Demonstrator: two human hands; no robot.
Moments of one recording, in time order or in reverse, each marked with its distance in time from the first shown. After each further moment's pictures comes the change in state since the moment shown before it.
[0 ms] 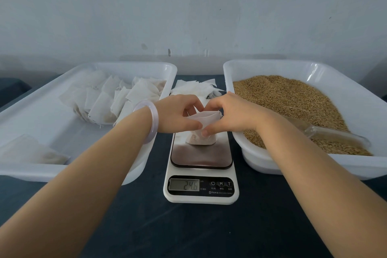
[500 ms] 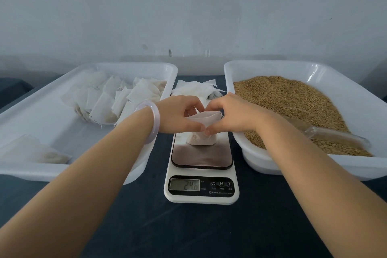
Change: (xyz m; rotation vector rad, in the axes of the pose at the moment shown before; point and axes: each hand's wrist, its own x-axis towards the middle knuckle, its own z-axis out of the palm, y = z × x) left_hand 0.000 0.001 0.000 0.017 0.001 -0.012; right_hand 0.001 0.001 0.001 -0.025 -0.007 -0.011
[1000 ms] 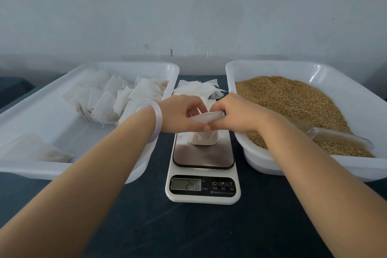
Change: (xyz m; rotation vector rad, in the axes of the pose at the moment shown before) left_hand -0.002 0.005 0.000 -0.014 -0.001 -0.014; right_hand -0.002 -0.002 -0.001 -0.057 0.016 -0.009
